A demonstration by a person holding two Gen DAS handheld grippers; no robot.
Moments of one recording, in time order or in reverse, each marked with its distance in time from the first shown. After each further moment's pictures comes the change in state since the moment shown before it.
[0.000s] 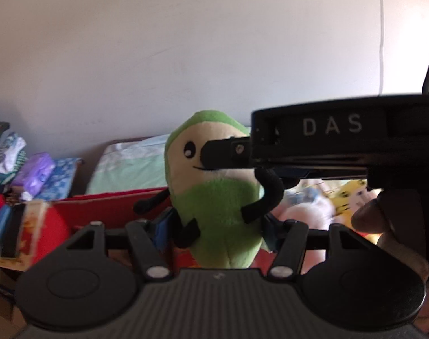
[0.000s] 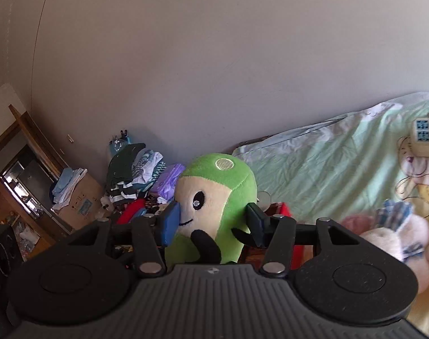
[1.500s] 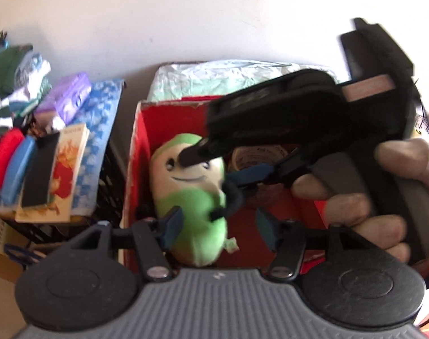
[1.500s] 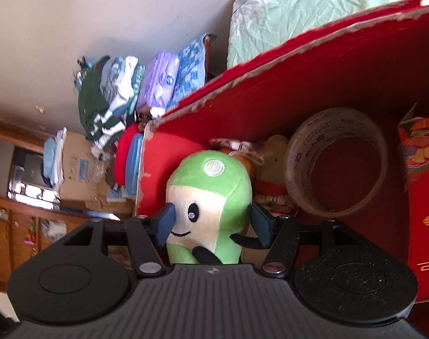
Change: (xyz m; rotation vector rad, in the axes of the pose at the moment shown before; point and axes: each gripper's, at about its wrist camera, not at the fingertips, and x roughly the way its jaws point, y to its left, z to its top) left arm 0.035 0.176 -0.083 -0.079 0.251 -0.011; right arm 0.204 0.033 -0.059 0.373 0.430 0.004
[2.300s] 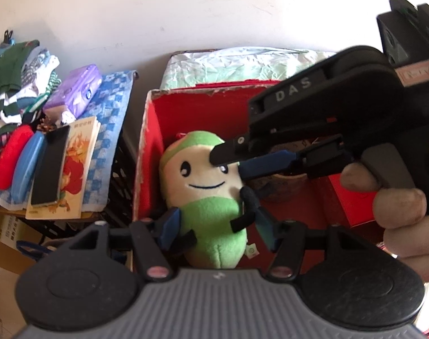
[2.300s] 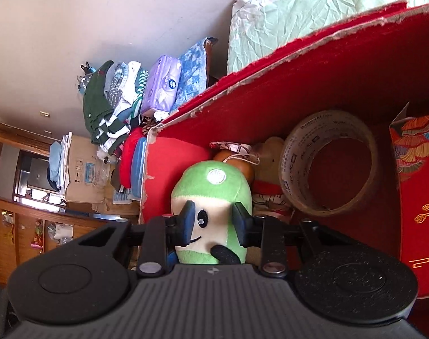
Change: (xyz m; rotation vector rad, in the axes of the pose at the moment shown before) left arm 0.014 0.008 0.004 0.009 0.042 0.067; right arm -0.006 0.001 0.003 -0.005 0.008 0.014
